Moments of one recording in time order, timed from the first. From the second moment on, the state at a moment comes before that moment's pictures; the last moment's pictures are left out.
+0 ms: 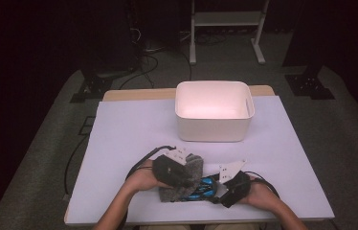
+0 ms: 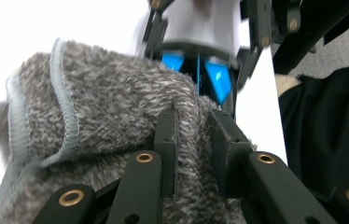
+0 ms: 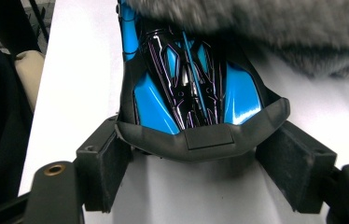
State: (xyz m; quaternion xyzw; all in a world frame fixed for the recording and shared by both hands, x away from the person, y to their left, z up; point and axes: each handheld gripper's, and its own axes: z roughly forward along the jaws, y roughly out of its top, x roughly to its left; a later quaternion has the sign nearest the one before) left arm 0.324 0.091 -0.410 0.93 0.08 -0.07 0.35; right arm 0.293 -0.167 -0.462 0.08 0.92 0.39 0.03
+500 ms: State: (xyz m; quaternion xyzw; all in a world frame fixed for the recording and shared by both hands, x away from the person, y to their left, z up) left arm 0.323 0.109 -0.419 0.93 0.10 -0.08 0.35; right arm 0.294 -0.166 -0.453 0.11 0.92 0.36 0.02
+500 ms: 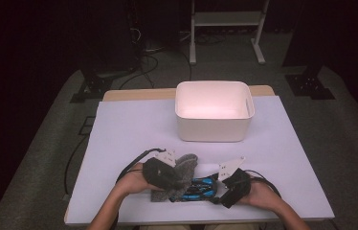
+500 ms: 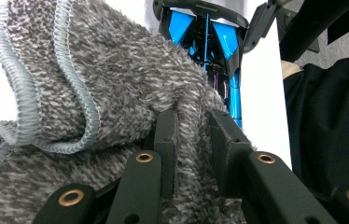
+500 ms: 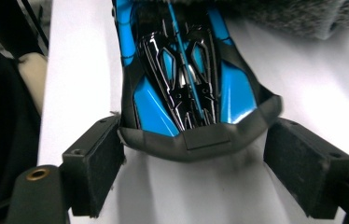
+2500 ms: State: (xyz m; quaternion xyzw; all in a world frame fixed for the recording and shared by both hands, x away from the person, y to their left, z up) left arm 0.350 0.101 -0.410 0.92 0.17 -0.12 0.32; right arm 0.303 -0.159 -0.446 0.12 0.90 0.43 -0.02
